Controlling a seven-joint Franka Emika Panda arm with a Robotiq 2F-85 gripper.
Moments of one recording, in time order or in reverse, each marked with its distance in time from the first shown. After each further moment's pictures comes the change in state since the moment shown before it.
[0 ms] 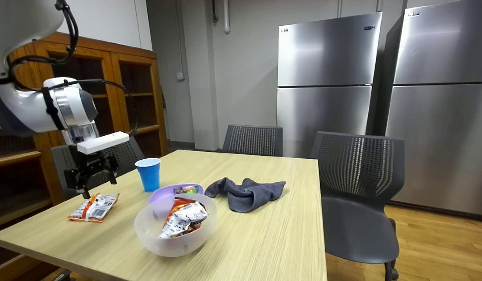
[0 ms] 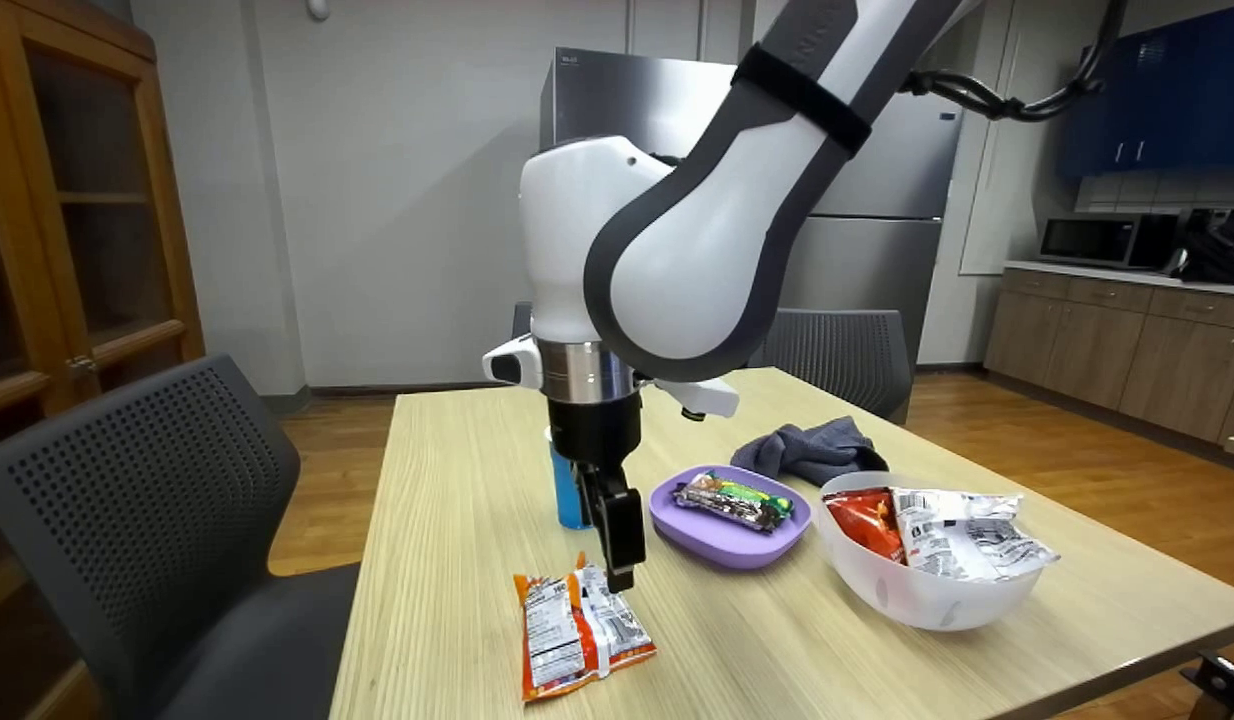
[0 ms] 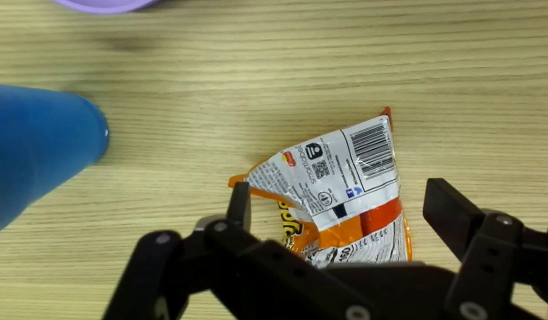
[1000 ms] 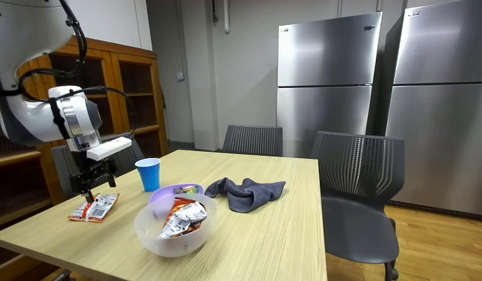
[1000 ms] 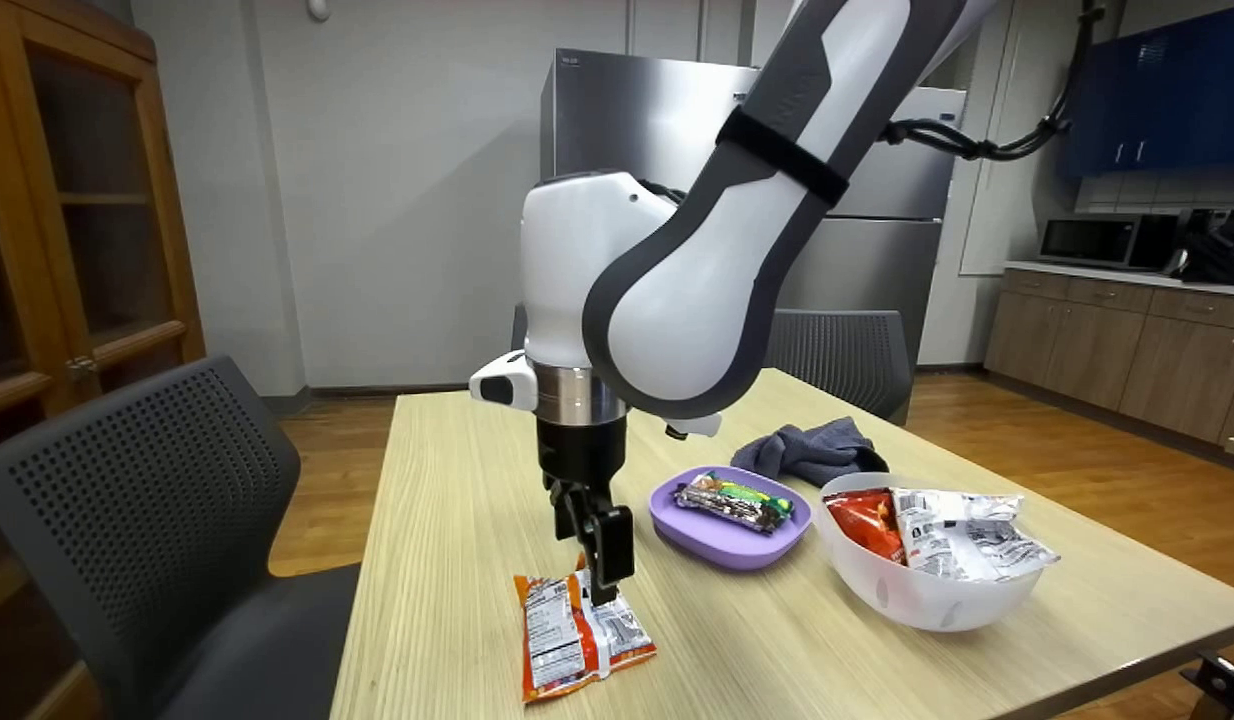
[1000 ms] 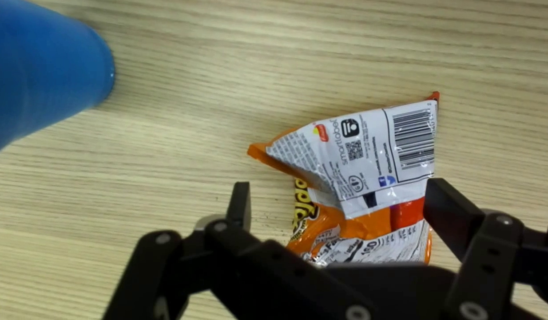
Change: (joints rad) arm 0.000 0.071 -0.009 0.034 -0.025 0.096 -0.131
